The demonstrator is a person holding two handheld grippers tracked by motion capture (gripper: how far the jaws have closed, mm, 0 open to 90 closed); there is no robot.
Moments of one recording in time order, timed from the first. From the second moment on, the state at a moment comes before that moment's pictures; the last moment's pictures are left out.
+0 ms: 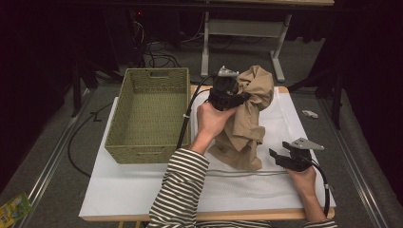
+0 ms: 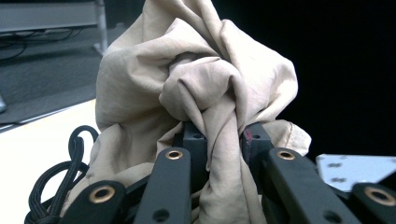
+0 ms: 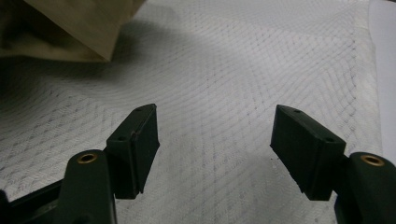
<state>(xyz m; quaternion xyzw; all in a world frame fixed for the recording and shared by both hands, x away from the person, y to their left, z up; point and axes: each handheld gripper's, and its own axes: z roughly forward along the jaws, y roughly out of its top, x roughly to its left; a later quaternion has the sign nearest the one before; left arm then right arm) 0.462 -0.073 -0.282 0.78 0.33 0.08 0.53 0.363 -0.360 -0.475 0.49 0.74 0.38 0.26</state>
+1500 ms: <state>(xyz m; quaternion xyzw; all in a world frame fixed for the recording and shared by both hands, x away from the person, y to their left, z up) 0.470 -0.131 -0.440 0.85 0.34 0.11 0.39 0.362 -0.359 -0.475 0.49 0.74 0.38 0.27</state>
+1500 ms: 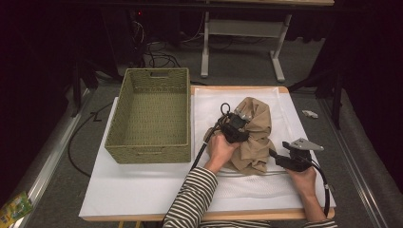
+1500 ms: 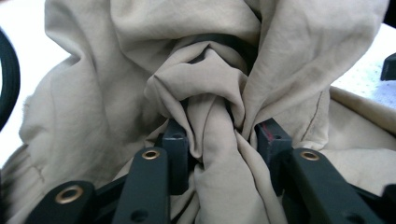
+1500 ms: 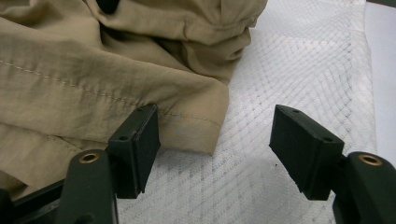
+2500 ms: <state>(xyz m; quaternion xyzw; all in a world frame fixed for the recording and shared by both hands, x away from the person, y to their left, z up) 0.433 -0.090 -0.386 0.83 0.31 0.14 0.45 0.361 -0.361 -0.475 0.49 0.74 0.38 0.27</state>
